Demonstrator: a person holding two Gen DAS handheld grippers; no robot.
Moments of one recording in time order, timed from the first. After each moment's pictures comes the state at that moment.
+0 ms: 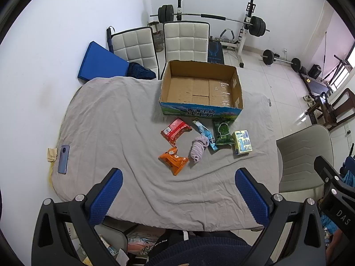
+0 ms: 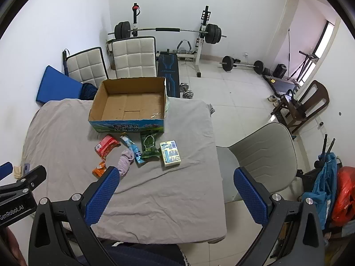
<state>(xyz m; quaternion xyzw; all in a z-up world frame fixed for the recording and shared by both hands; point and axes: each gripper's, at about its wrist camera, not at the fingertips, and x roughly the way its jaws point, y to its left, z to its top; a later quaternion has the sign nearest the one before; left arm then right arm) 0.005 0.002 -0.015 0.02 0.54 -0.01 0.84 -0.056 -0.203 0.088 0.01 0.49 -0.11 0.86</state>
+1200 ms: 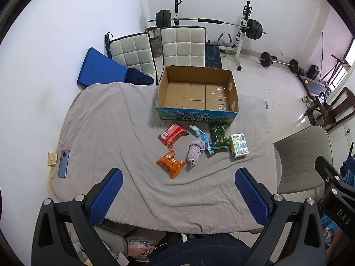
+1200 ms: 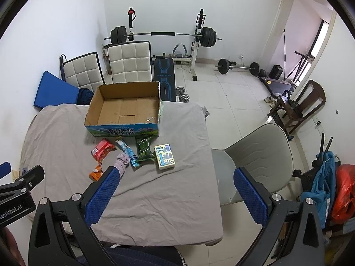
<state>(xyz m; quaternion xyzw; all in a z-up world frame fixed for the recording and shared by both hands) 0.006 -0.013 0.000 0.02 0.52 -0.02 0.85 -0.058 -0.212 0.102 0.01 0.48 -0.12 0.87</state>
